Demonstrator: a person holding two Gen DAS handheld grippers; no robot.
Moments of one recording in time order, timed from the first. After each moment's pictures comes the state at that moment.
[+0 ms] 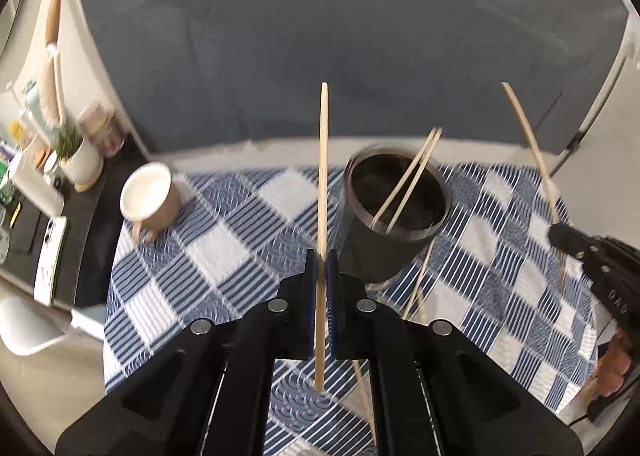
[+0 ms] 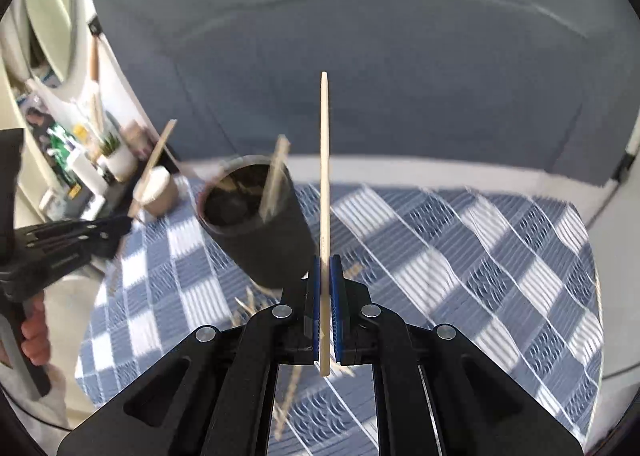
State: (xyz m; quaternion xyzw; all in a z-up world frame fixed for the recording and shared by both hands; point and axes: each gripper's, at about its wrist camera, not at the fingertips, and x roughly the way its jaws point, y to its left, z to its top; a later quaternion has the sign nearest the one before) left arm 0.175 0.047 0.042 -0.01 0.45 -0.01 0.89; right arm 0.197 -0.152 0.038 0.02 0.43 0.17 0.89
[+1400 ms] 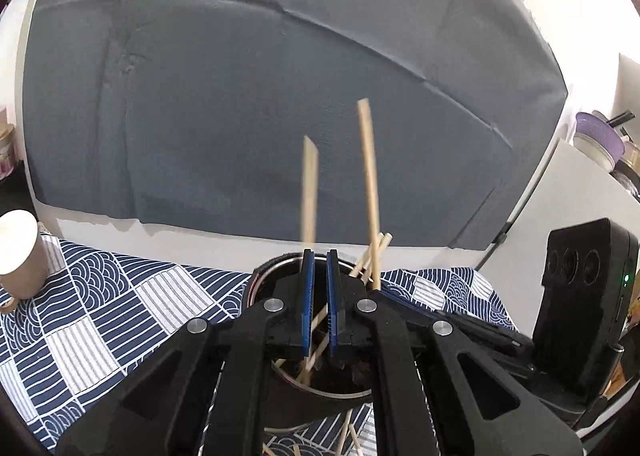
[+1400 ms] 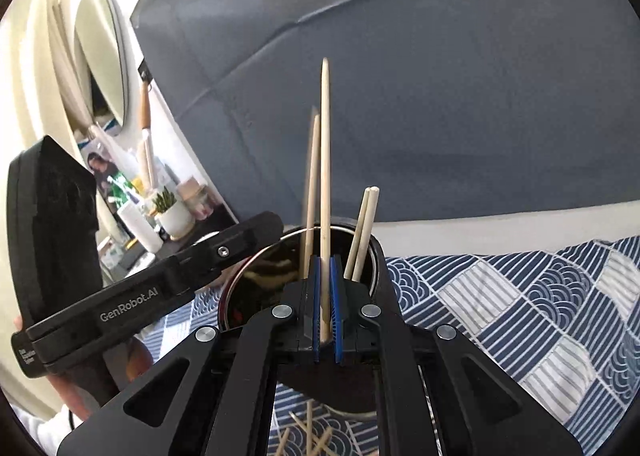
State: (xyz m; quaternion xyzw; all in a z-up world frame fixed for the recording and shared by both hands) left arm 0.224 0.031 -0.014 -0.13 0.26 -0.15 0.94; right arm 0.266 -0.102 -0.040 0.11 0.31 0.30 0.90
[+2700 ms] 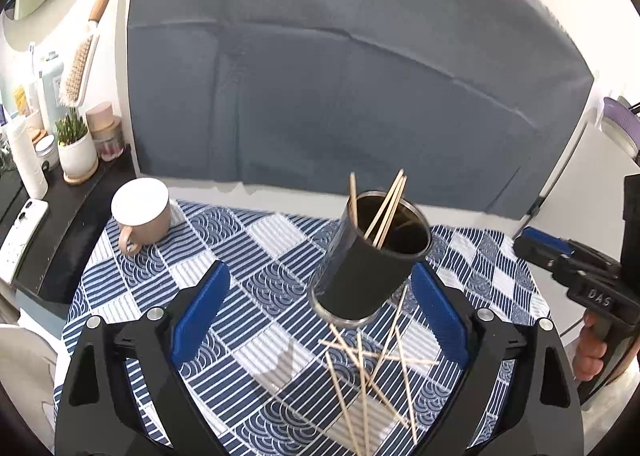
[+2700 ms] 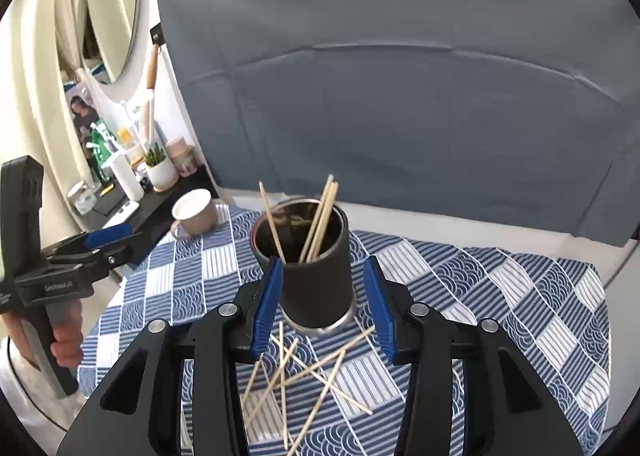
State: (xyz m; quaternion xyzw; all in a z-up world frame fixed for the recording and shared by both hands) left arm 0.114 0.088 0.035 -0.09 0.33 -0.05 0.94; right arm 0.170 -0.138 0.050 -0.01 0.35 0.23 0.91
